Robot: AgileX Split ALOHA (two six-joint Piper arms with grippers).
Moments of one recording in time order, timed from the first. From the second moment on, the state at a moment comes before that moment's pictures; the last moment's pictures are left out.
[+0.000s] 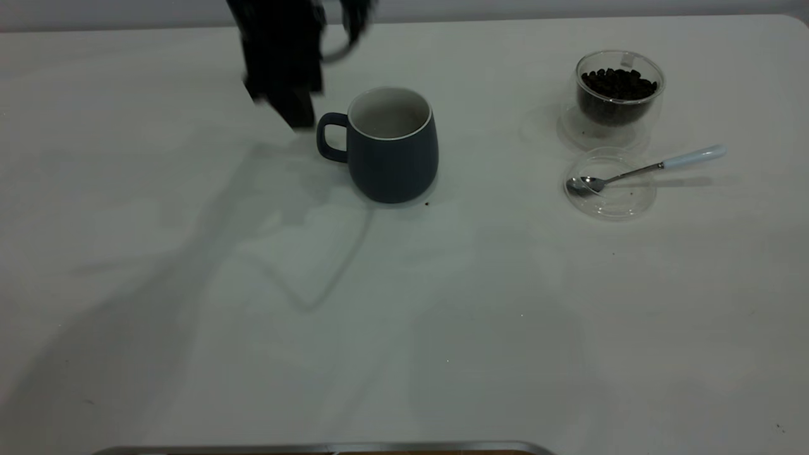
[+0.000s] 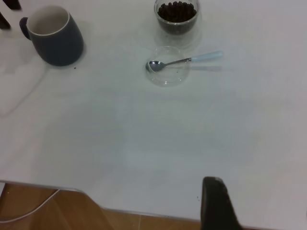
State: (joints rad) left arm -0.39 2.37 -1.79 -0.11 0.80 1.27; right arm 0.09 -0.01 -0.52 0.09 1.24 0.01
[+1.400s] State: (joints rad) left arm -0.39 0.45 -0.63 0.04 1.16 0.06; right arm 0.09 -0.01 -0.52 0.09 1.24 0.01
